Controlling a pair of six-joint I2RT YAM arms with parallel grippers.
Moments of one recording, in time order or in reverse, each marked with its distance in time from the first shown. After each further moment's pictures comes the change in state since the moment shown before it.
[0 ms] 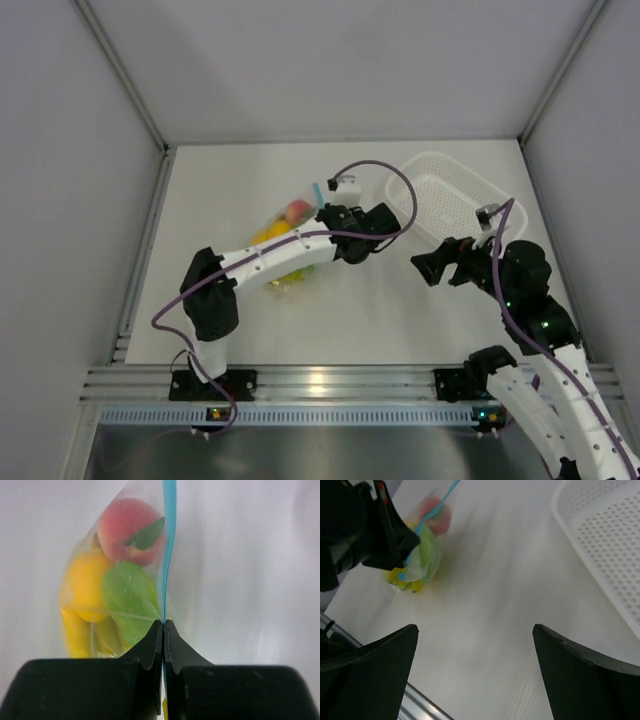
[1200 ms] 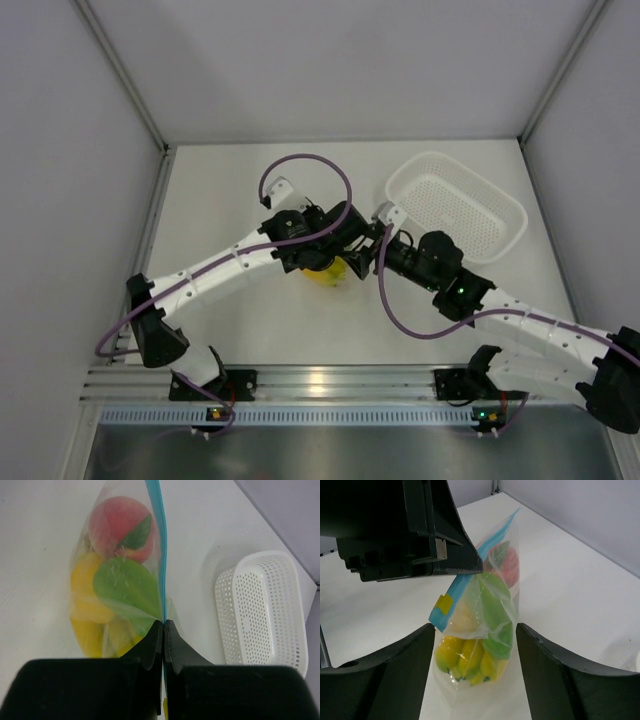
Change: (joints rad) left arm -0.023 -0.337 -0.103 -0.011 0.031 -0.675; right arm 0.569 0.491 -0.061 0.796 0.171 -0.374
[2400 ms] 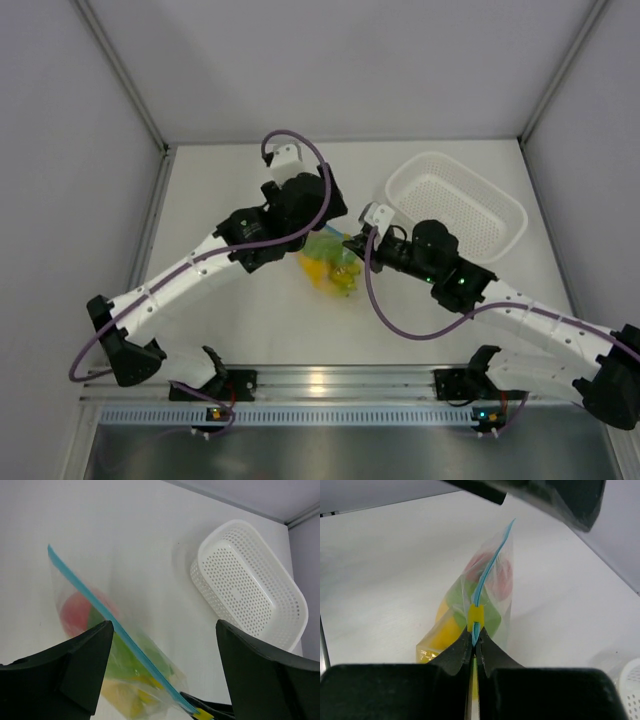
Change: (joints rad) left arm 0.059 -0.141 -0.047 0.354 0.130 0.670; right arm -0.005 0.046 0.104 -0.134 -0.084 -0.138
